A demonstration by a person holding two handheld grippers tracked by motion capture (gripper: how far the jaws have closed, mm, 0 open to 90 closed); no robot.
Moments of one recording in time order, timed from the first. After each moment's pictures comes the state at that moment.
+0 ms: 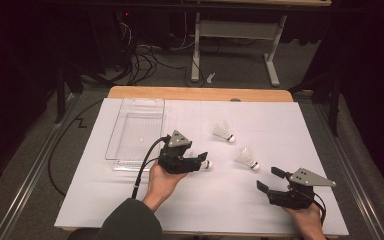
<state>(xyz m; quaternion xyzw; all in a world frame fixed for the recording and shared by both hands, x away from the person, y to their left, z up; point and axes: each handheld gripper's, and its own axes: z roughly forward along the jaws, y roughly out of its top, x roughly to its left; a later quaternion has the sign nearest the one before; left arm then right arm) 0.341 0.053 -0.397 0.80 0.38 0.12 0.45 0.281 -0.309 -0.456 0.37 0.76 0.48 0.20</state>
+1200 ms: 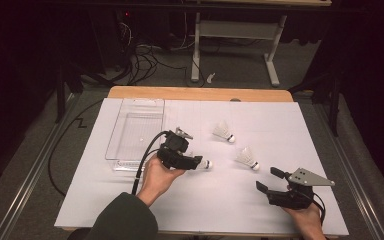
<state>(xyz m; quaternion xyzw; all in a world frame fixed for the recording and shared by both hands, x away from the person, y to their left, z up) 0.354 0.052 -0.387 0.85 0.40 0.07 0.34 0.281 -0.308 -0.456 0.37 0.77 0.48 0.20</state>
